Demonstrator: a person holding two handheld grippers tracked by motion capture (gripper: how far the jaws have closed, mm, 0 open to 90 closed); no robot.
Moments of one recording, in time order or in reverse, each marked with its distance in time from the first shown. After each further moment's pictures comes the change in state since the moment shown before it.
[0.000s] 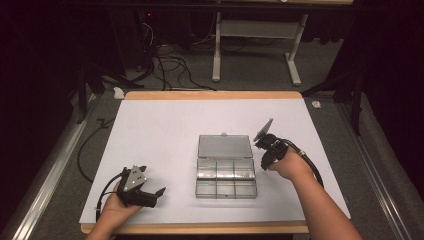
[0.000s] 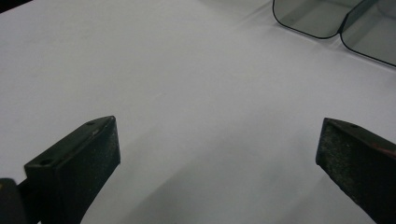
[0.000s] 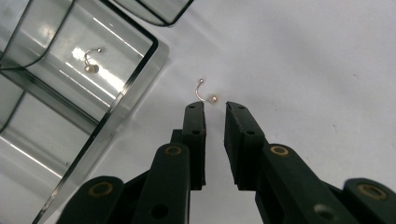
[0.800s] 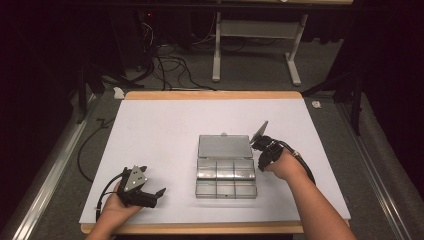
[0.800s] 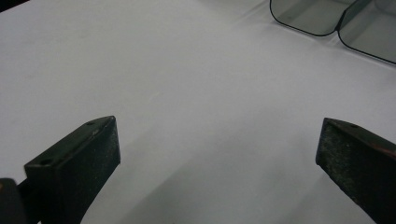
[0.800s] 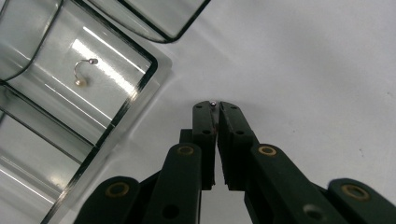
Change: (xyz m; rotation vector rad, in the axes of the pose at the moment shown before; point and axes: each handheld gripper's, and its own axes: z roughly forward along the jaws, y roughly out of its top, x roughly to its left) left arm -0.001 0.000 0.001 0.006 -0.005 0.009; right arm 0.001 0.008 0.018 0.016 0.013 -0.006
